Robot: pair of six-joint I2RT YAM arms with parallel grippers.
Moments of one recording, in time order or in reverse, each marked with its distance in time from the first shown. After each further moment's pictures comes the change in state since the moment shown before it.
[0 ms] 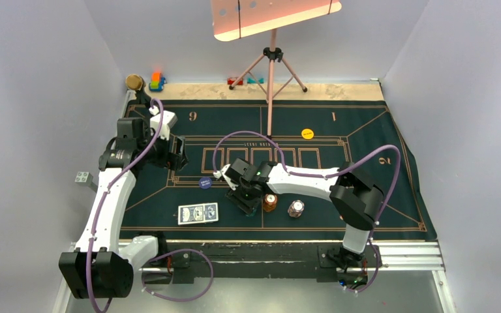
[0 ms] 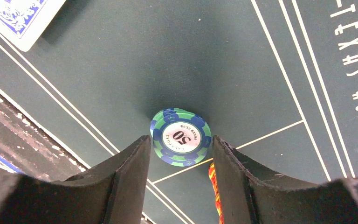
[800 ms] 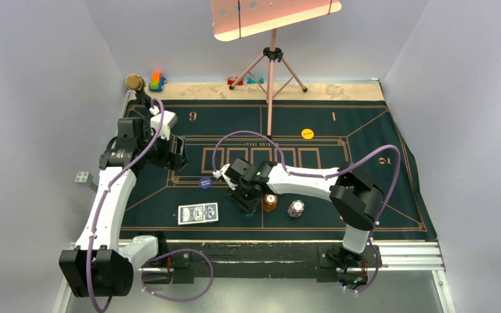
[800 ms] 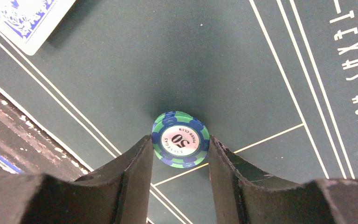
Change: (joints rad) left arm 0.000 0.009 0.000 0.000 -0.003 0.000; right arm 0.000 0.000 -0.001 0.011 -0.003 0.000
